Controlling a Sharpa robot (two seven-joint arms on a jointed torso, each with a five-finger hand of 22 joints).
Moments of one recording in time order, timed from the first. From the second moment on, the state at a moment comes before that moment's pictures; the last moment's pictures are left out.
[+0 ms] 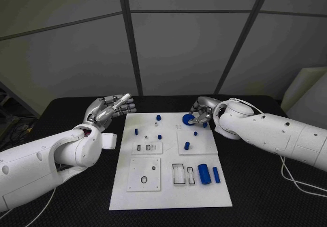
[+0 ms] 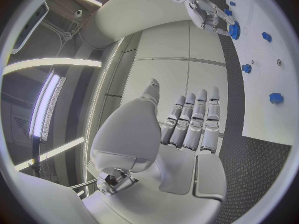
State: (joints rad) left arm 1.18 -0.88 0.03 1.54 0.02 -0.39 0.52; left_hand 1.35 0.00 -0.01 0.11 0.05 0.81 0.21 0.10 0.08 0.83 0.21 0.20 0.06 0.91 0.18 0.12 0.07 0.19 0.75 0.28 0.34 0.15; right arm 1.25 -0.66 0.06 1.23 -1.42 -0.17 -0.31; right_hand 1.36 -0.18 0.22 0.22 0.08 0.97 0.12 0.07 0.12 1.43 0.03 1.30 1.31 1.47 -0.04 1.47 1.31 0.01 1.47 0.07 1.57 1.31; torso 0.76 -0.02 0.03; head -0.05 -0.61
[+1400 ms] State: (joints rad) left arm 1.18 -0.88 0.03 1.53 0.02 -0.38 0.51; left_hand 1.35 0.00 -0.01 0.10 0.05 0.81 0.21 0.10 0.08 0.83 0.21 0.20 0.06 0.91 0.18 0.12 0.07 0.19 0.75 0.28 0.34 0.15; right arm 1.25 -0.55 0.05 1.38 -1.63 -0.35 -0.31; right_hand 1.36 -0.10 0.27 0.13 0.16 1.07 0.11 0.10 0.14 1.46 0.01 1.46 1.31 1.46 -0.06 1.48 1.31 0.01 1.47 0.05 1.57 1.31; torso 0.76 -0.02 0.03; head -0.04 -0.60
